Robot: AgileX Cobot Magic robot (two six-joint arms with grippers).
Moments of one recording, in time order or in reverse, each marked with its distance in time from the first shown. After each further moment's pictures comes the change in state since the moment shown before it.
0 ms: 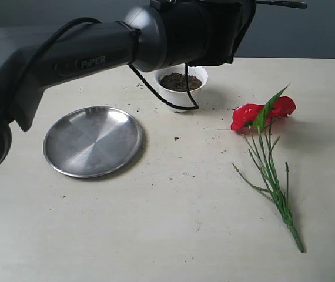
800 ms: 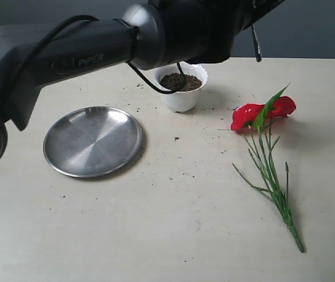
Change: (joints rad) left arm 0.000 -0.010 0.000 -0.034 0.033 1.230; right arm 0.000 0.000 0.000 0.000 0.000 0.000
